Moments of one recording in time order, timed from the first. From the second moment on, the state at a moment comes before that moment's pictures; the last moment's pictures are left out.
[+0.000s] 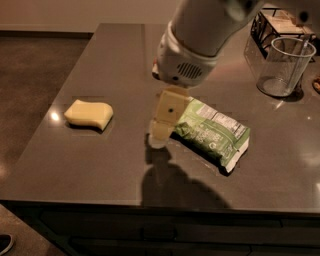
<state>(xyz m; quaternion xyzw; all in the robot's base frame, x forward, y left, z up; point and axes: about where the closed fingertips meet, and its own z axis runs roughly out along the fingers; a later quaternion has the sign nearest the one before) 0.457 -0.012 0.960 -0.68 0.71 0.08 0.19</state>
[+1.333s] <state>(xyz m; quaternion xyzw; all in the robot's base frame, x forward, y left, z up) 0.527 0.119 0.867 -0.67 0.72 0.08 0.15</state>
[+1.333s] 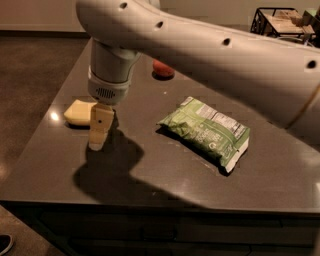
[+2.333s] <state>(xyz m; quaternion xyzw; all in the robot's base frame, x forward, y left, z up) 0.562 0.129 0.851 -0.64 0.76 0.10 0.11</state>
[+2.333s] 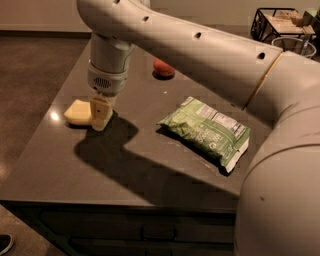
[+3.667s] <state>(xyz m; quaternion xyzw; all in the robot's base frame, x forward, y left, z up) 0.629 0.032 0.883 -0.57 0.81 0.03 0.11</state>
